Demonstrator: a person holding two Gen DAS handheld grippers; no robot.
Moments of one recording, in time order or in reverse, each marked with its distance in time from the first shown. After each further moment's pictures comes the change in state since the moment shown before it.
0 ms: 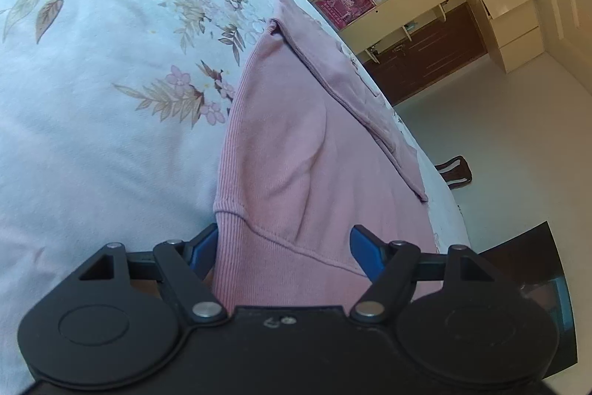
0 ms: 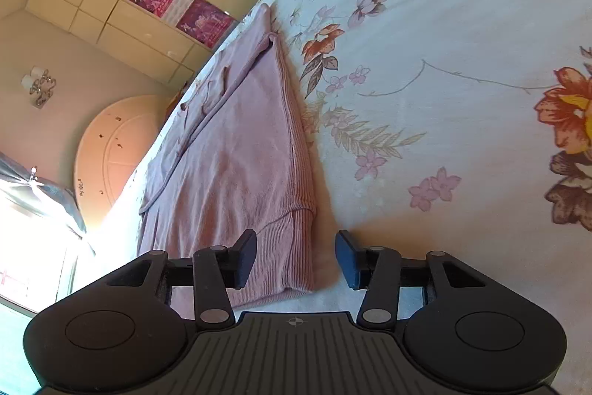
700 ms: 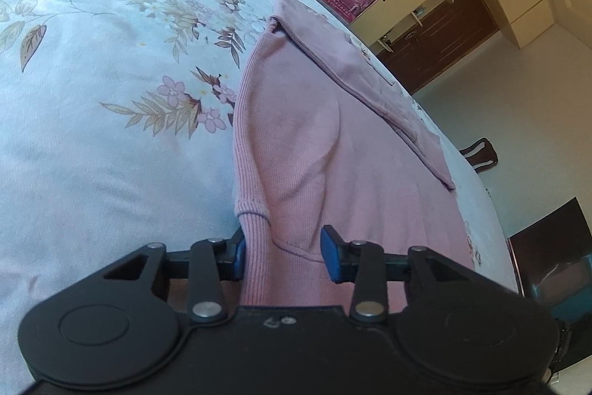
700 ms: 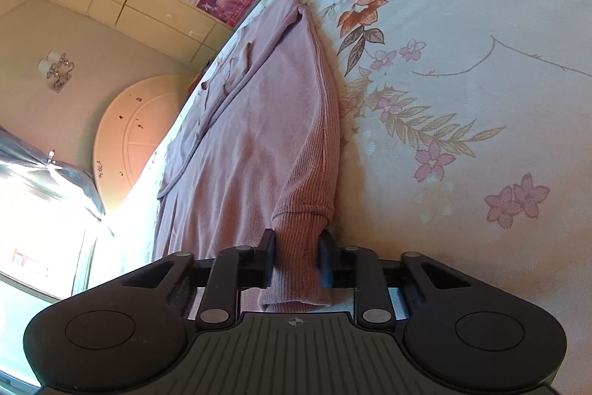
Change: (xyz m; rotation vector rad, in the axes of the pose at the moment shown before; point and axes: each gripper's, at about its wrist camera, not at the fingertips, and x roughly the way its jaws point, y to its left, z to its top) left arm 0.007 -0.010 -0.004 0.091 0.001 0.104; right arm 0.023 0.010 -0.001 -0.019 0.073 0.079
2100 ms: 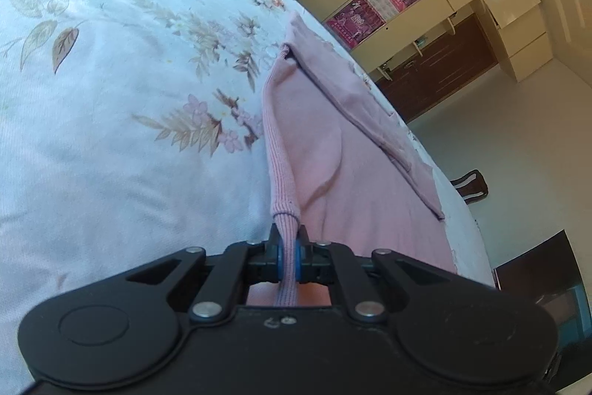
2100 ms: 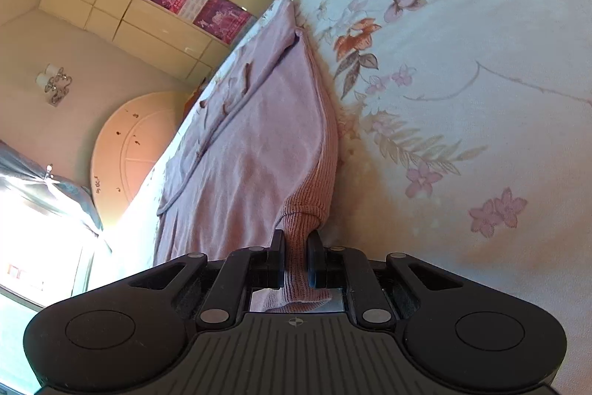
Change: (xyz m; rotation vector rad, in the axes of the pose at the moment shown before) left arm -0.019 0.010 0.007 -0.070 -0.087 -0.044; right arm -0.018 0.016 0.010 -0.003 -0.090 -0.016
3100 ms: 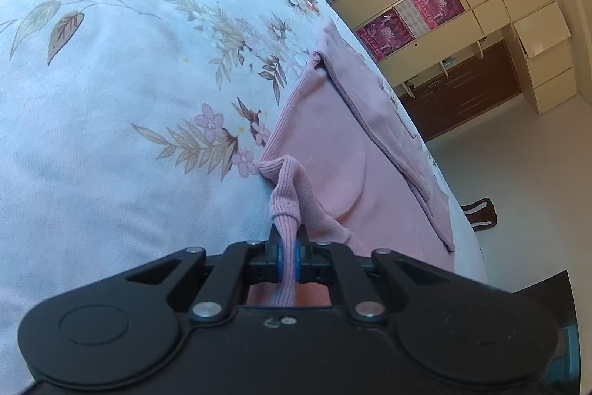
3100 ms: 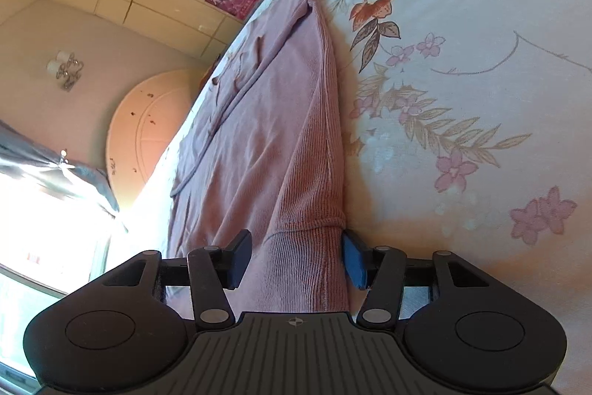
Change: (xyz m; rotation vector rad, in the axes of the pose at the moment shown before) left arm 0.030 0.015 0.016 -0.135 0.010 0.048; right arm 0.032 -0.022 0.003 0.043 0.106 0.081
